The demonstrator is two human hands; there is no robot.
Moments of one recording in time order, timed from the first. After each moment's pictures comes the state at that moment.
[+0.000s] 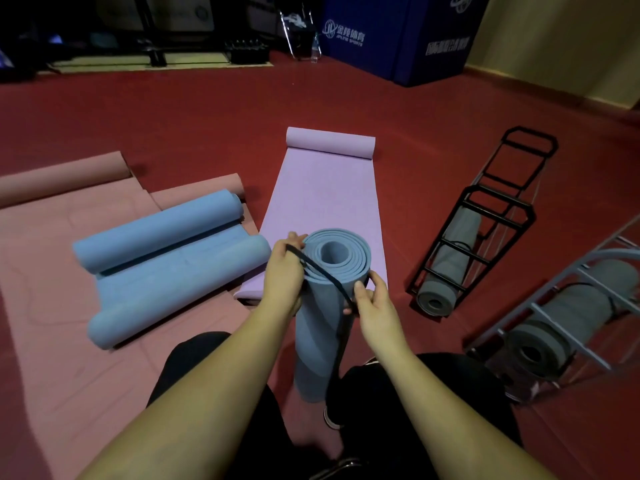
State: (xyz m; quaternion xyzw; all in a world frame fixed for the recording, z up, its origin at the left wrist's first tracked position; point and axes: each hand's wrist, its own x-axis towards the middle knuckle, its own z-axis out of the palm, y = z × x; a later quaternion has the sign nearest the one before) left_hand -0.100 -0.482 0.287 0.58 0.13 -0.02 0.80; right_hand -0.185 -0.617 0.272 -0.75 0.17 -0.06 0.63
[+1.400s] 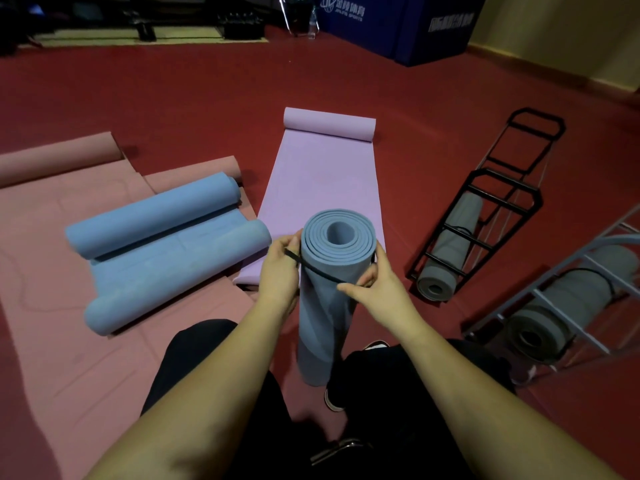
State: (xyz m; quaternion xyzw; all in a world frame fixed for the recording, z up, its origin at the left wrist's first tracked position) left_hand -0.110 -0.464 0.267 0.65 0.11 -0.06 0.75; right_hand -0.167 -0.632 0.274 -0.86 0.08 -0.02 0.51
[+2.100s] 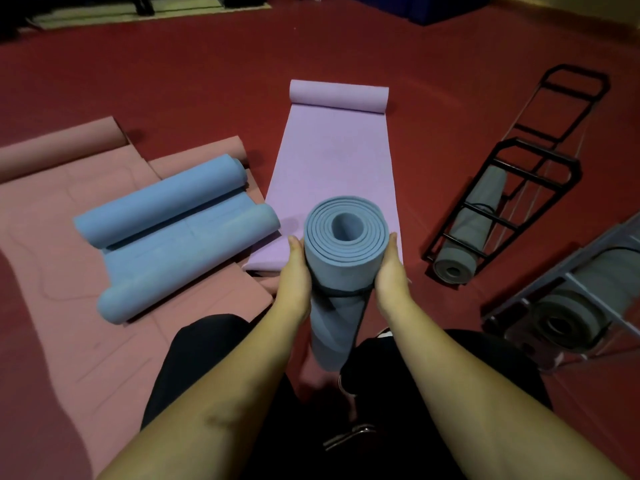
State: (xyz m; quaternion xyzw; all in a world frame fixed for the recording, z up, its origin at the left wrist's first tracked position) left_hand -0.113 -0.489 0.261 0.55 0.21 -0.12 0.80; right_hand -0.139 -0.619 0.292 -0.60 0.31 0.00 0.73
